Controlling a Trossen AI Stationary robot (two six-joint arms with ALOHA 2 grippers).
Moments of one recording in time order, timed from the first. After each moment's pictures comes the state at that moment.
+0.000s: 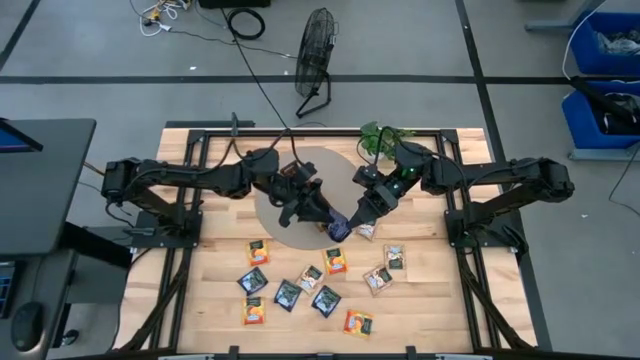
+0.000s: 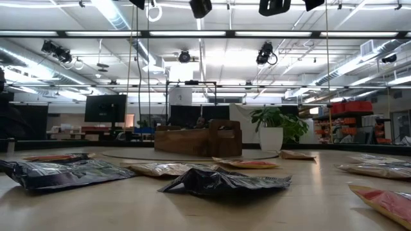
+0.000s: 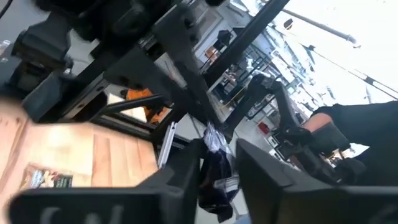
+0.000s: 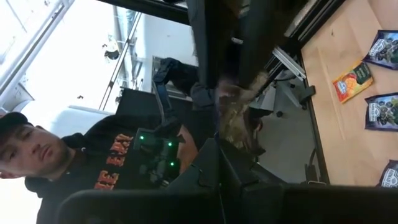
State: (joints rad) left arm 0.07 1.49 1.10 0.44 0.57 -0.72; right arm -0.10 1.29 0.97 0.26 -0.83 1.26
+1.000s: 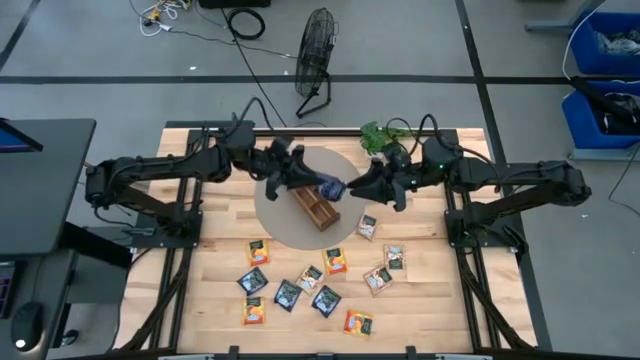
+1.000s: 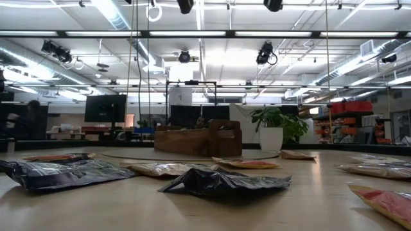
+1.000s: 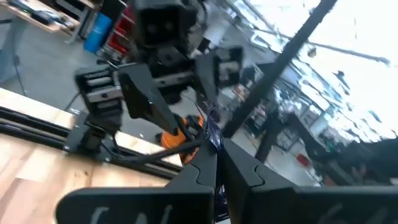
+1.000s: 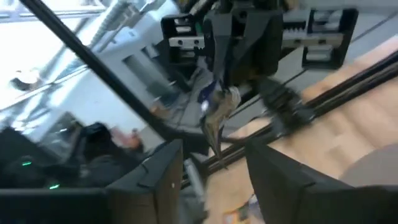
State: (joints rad) left arm 0.21 1.35 1.10 0.37 0.51 -0.64; right arm -0.06 1.11 0.97 0.13 -0.27 0.67
